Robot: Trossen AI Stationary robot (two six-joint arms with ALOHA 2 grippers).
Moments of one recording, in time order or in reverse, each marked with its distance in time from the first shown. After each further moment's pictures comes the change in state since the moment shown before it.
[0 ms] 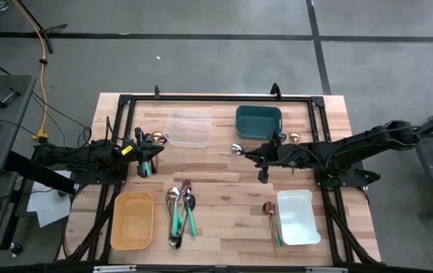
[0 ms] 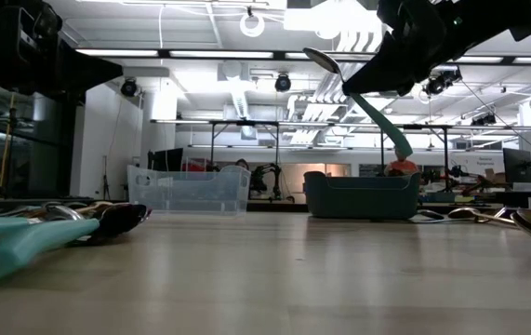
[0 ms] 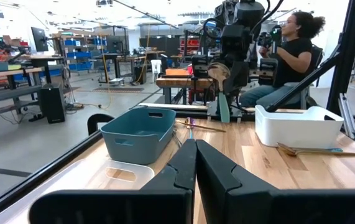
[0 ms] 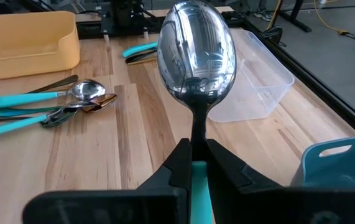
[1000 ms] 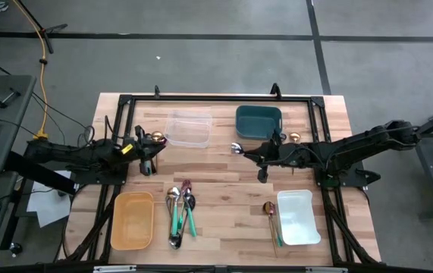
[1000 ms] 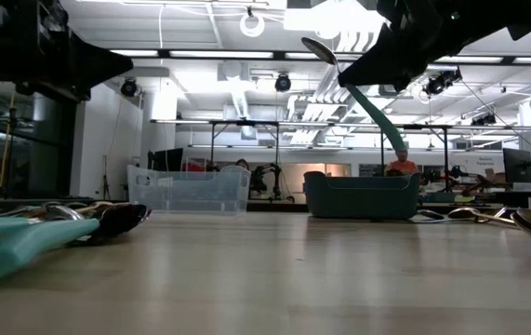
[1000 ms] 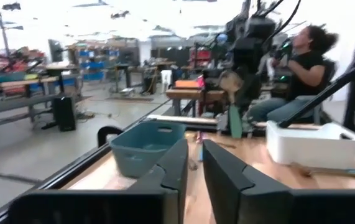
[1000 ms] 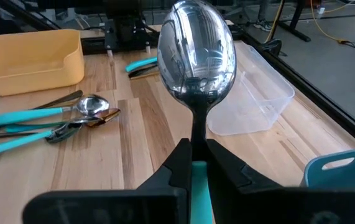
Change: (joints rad) left arm 0.000 0.192 0.000 0.242 -0.062 0.012; right arm 0.000 0.000 0.000 0.058 0.001 -0.010
